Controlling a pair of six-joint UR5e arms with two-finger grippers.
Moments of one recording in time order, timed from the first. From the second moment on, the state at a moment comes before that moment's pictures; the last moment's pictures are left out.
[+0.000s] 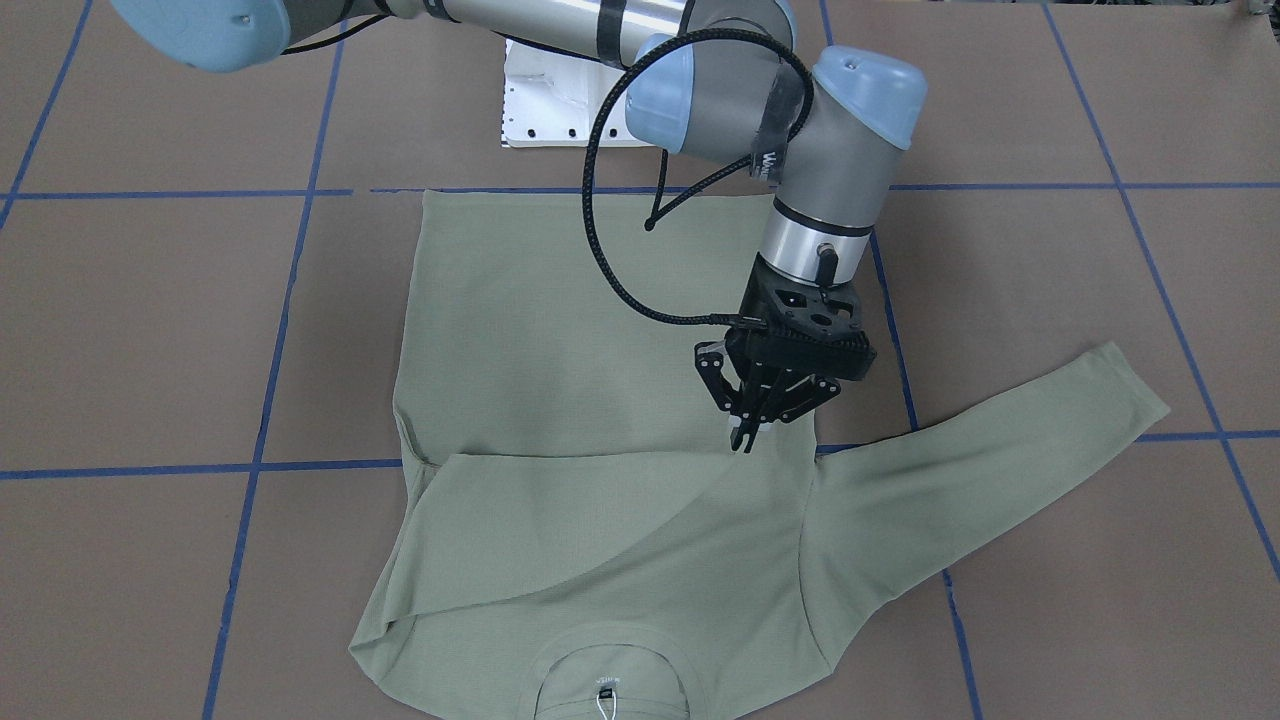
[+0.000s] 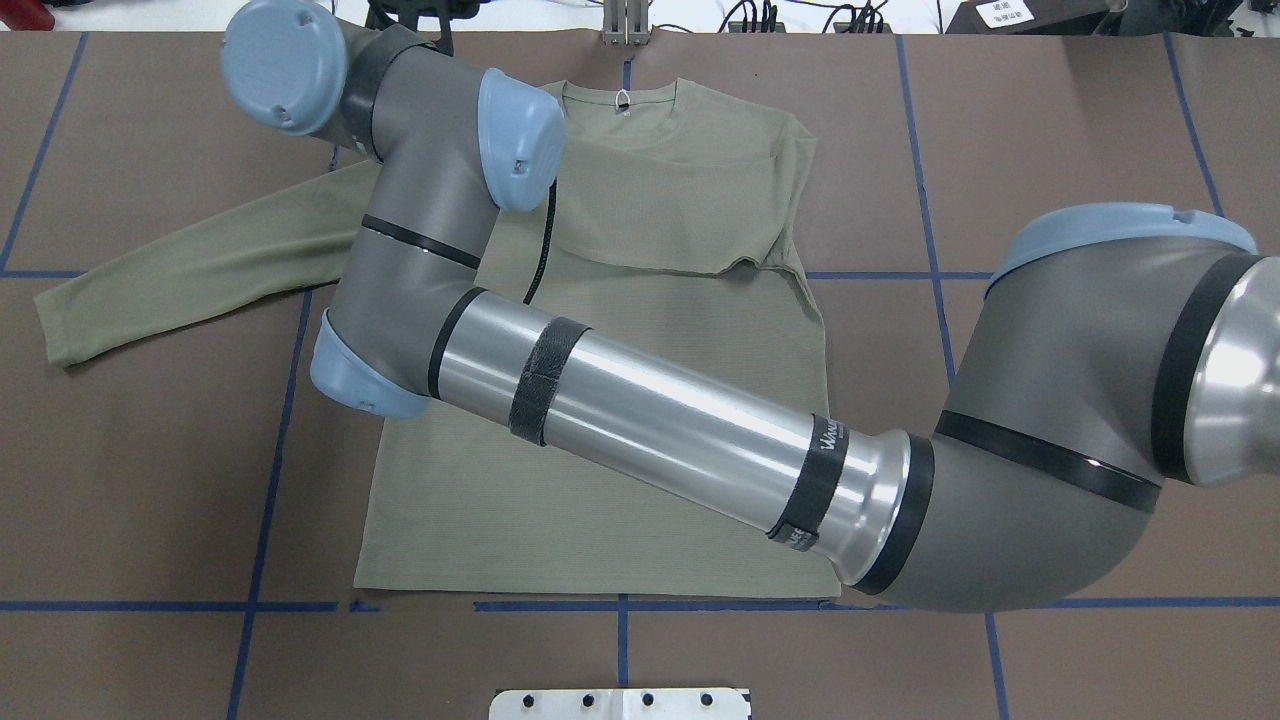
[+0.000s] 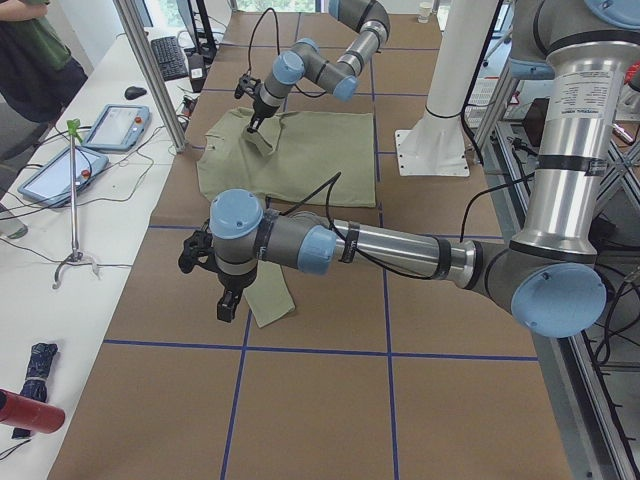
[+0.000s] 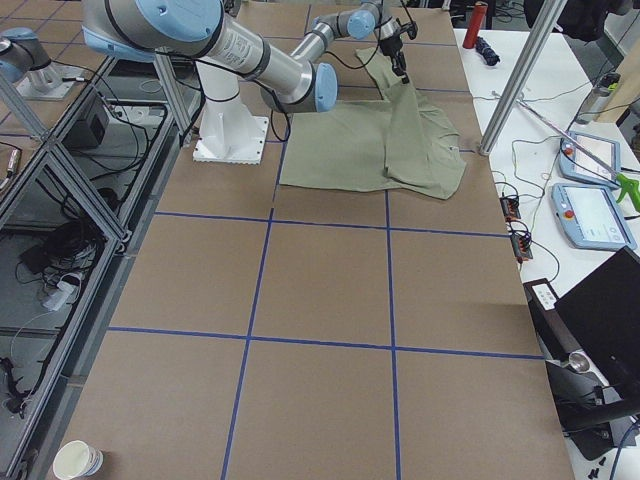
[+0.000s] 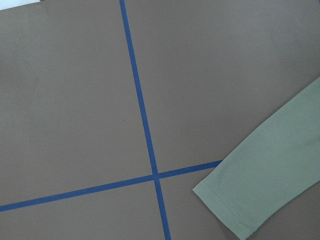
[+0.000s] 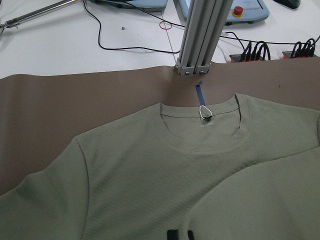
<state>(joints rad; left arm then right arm) -1.59 -1.67 -1.63 -1.67 -2.37 0.04 0.54 -0.13 0.84 -1.54 1.36 1.34</state>
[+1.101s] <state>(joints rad) -1.57 -1.75 -1.61 -1.69 -2.36 -0.02 0.64 -0.09 0.73 -1.40 1.62 1.29</state>
